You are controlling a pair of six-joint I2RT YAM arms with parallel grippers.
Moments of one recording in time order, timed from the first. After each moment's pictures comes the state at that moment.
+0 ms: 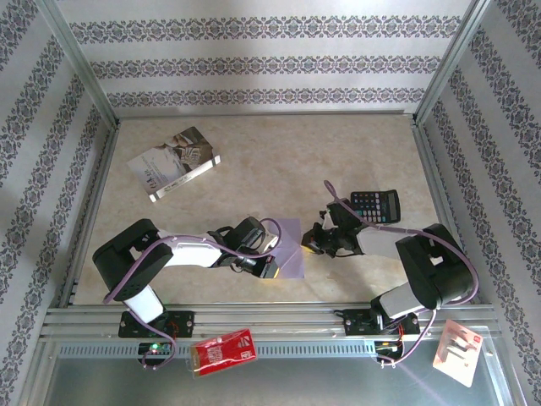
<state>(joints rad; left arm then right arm) -0.85 1.66 0.67 -0.01 0.51 -0.50 0.39 1.48 0.49 -0.04 -0.55 0.88</state>
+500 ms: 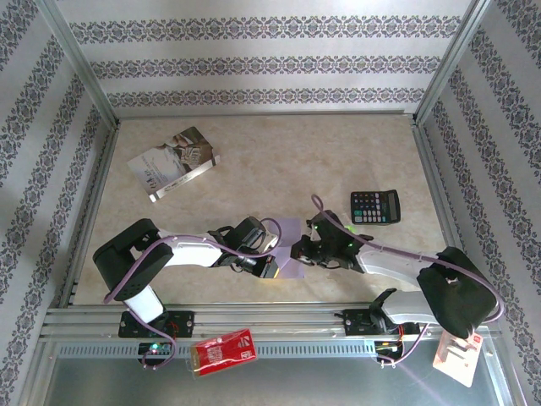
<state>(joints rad) -0.85 1.66 0.68 -0.02 0.51 -0.50 0.69 1.29 0.43 -0.05 -0.41 1.01</state>
